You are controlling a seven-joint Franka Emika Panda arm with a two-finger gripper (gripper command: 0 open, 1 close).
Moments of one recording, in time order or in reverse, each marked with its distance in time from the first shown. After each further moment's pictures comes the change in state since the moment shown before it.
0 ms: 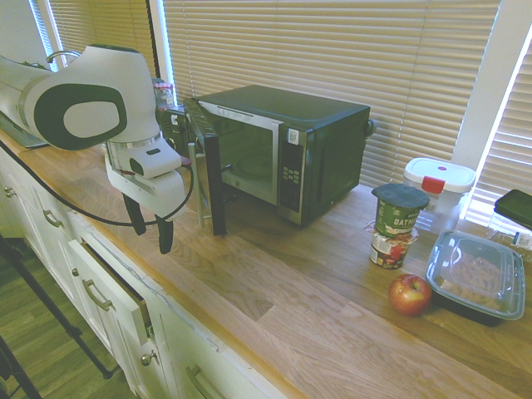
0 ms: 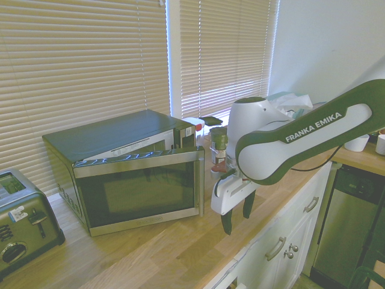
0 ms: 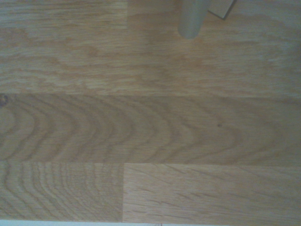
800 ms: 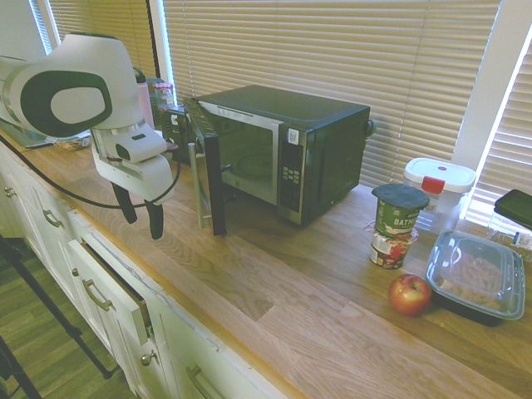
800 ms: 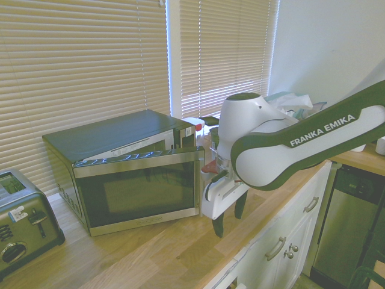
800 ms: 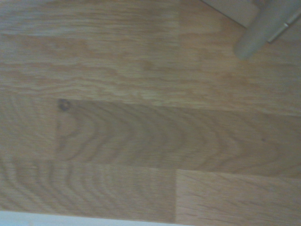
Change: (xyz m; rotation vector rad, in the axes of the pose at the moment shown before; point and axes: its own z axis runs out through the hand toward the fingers) arm -0.047 -0.042 -0.031 0.014 0.061 -0.075
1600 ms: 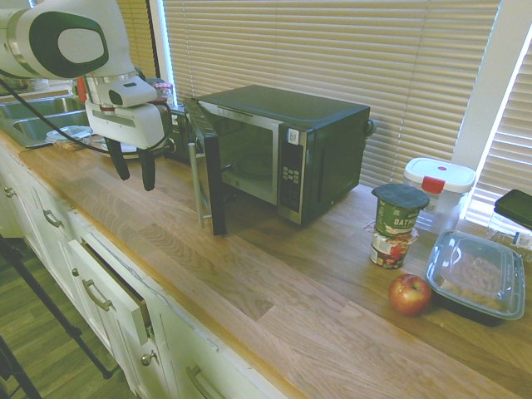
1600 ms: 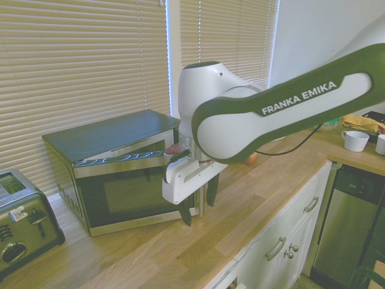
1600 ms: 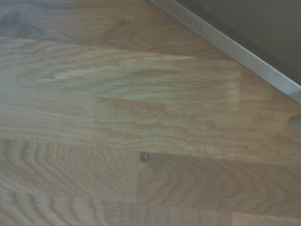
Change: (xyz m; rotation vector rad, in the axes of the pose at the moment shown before) arm 0.010 -0.076 -0.052 -0.010 -0.015 0.010
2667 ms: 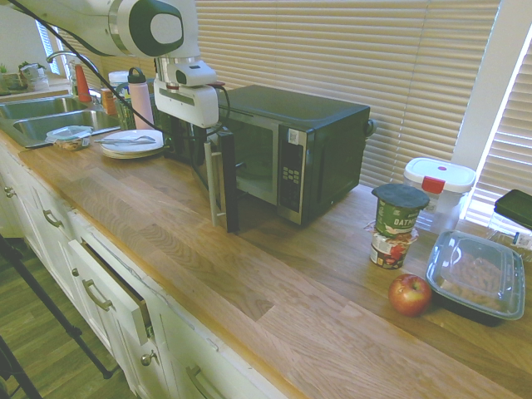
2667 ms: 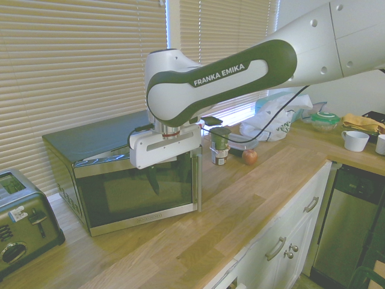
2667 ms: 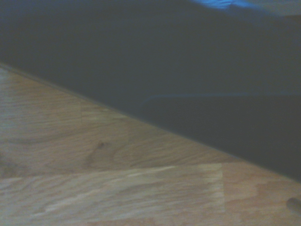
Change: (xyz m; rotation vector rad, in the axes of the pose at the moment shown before) arm 0.110 -0.067 -0.013 0.001 -0.034 0.173
